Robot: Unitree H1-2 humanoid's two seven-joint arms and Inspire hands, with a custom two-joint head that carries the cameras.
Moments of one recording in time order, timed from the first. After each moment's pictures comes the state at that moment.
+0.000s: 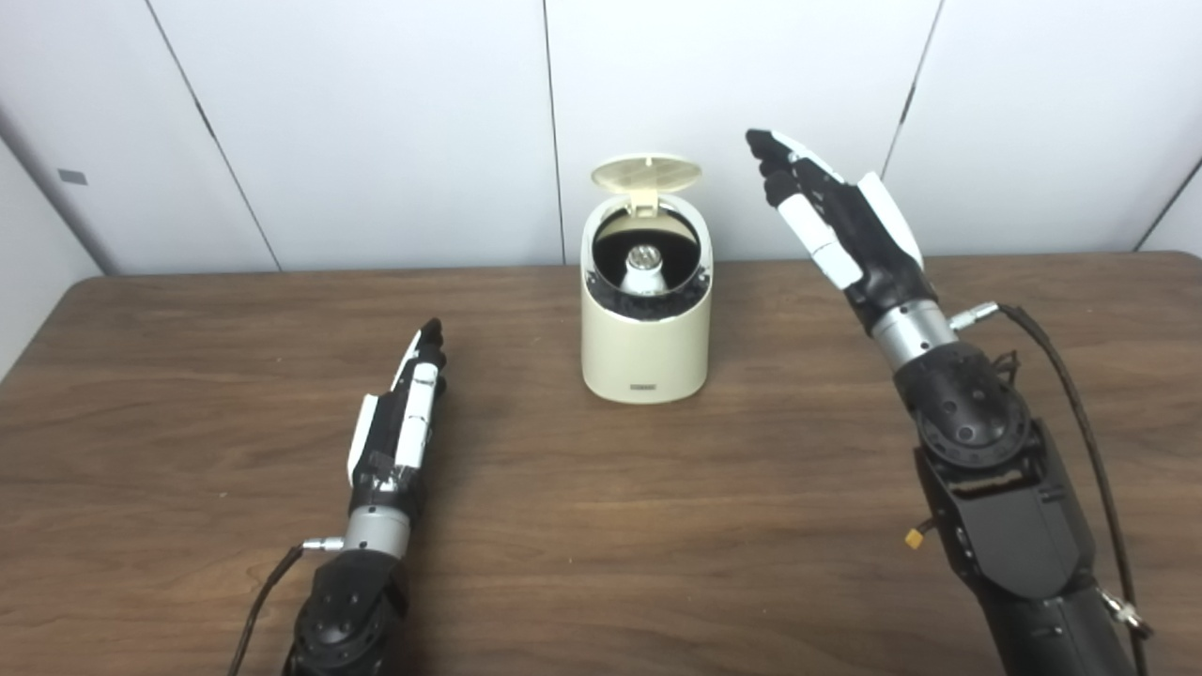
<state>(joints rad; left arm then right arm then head) -0.14 0.04 0.05 0.00 -0.05 0.08 0.00 -0.53 -0.23 0.11 -0.08 -0.24 0.23 0.10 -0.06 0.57</state>
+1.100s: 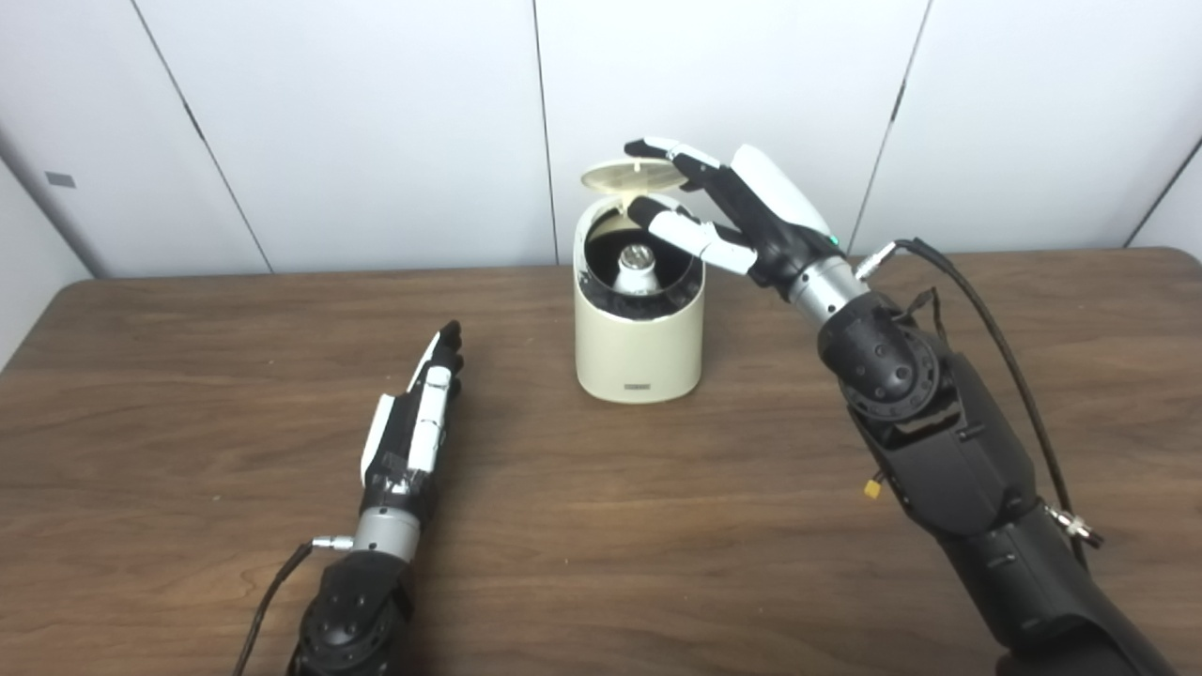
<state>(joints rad) -0.14 0.03 0.01 -0.01 -0.04 0.09 -0.03 -0.64 -0.26 0.26 0.00 -0.47 0.16 0.19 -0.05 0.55</state>
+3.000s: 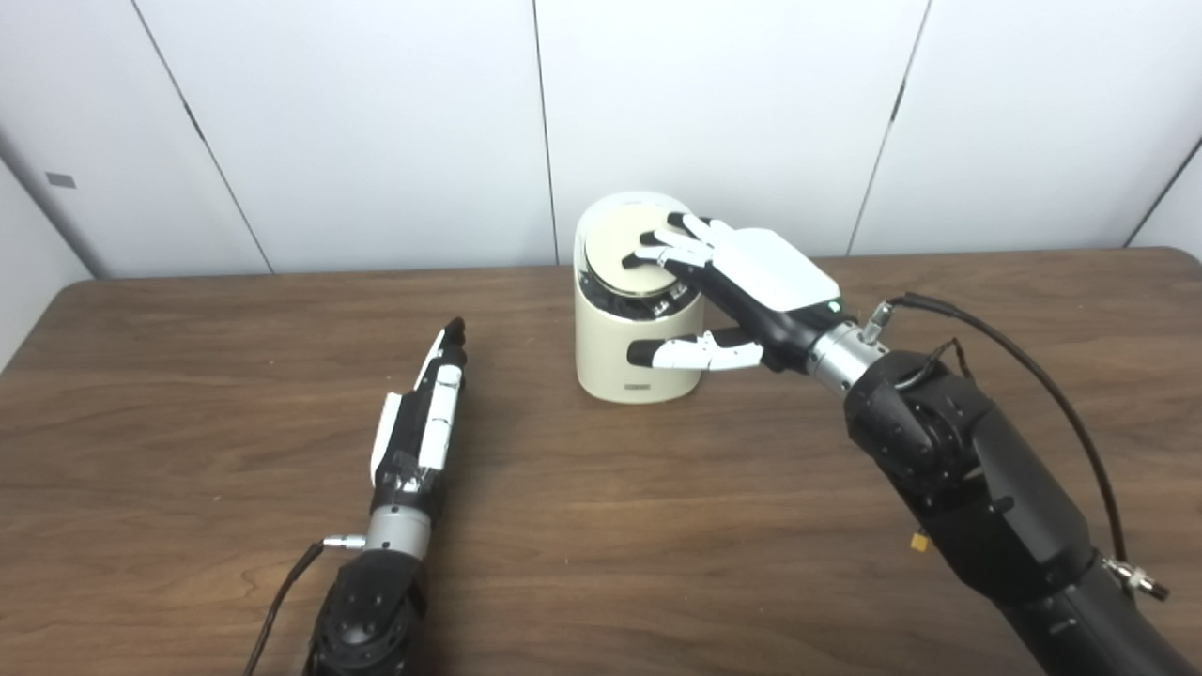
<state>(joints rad) -0.15 0.01 0.00 0.01 0.02 0.06 0.02 -0.54 -0.36 0.37 -0.14 -0.75 0.11 0.34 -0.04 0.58</state>
